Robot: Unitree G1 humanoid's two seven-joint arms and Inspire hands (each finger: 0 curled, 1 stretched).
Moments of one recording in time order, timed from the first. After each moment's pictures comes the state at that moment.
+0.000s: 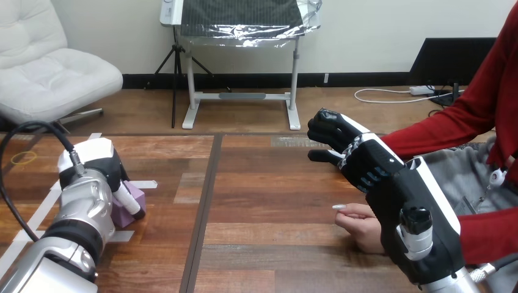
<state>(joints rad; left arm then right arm) -0.83 0.42 -0.47 1.23 0.65 0.23 0.03 0.20 -0.20 0.03 -0.07 0.28 -0.61 0.49</state>
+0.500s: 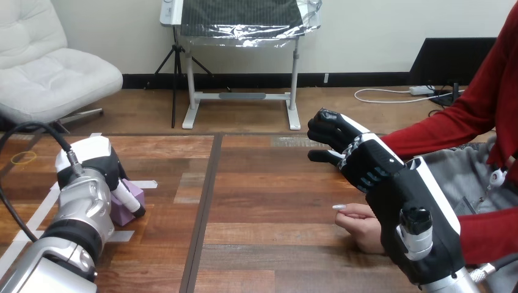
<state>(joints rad) -0.82 0.42 -0.45 1.23 0.65 0.23 0.04 0.20 -0.20 0.03 -0.07 0.28 -0.61 0.49</state>
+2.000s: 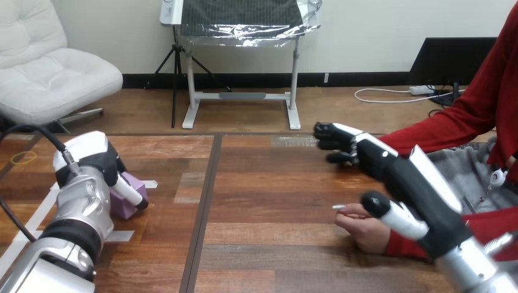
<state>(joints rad) -0.81 0.42 -0.40 1.18 0.60 0.22 0.09 -0.01 -0.37 -0.07 0.20 0.02 -0.65 0.45</state>
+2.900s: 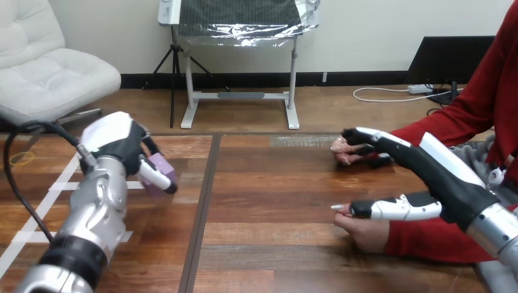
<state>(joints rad) -0.65 0.43 -0.33 0.77 0.58 0.25 0.04 -0.18 -0.56 -0.08 0.45 -0.19 -0.65 0.42</state>
